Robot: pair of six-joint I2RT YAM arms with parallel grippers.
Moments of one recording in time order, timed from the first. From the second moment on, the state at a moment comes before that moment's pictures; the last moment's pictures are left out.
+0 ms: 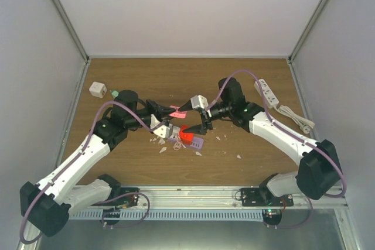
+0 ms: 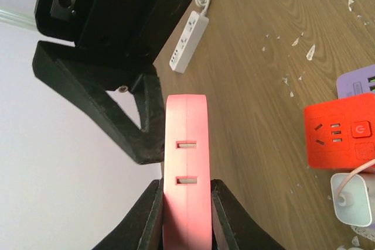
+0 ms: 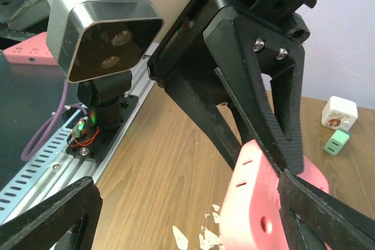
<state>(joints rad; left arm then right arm) -0.50 1.00 0.85 -0.30 0.53 1.43 0.61 1.38 1.01 -0.10 -1.08 -0.54</state>
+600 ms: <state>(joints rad) -0.50 0.99 0.85 -0.31 0.50 1.41 0.61 1.35 1.01 -0.16 -1.04 -0.65</state>
